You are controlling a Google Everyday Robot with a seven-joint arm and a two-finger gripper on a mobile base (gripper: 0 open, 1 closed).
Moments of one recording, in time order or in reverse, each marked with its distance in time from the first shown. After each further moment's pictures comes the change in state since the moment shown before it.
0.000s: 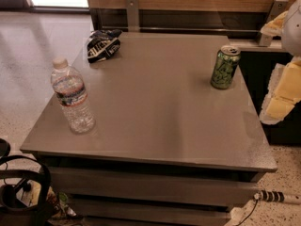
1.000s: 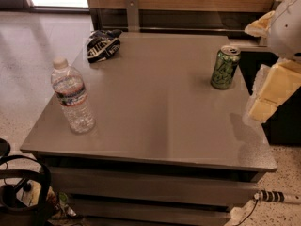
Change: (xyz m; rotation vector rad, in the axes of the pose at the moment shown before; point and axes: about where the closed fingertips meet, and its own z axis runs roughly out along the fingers) arm -0.032 0.012 0.000 -0.011 -0.108 -0.027
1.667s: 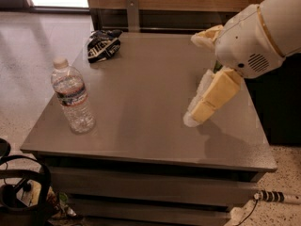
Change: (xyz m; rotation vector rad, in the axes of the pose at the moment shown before) arm -0.090 0.018 0.046 -0.121 -0.404 -0.008
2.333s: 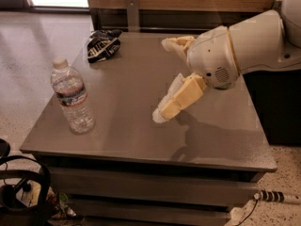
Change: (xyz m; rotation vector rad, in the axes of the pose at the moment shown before) arm -0.034 -0.006 0.051 -0.064 -0.323 -0.012
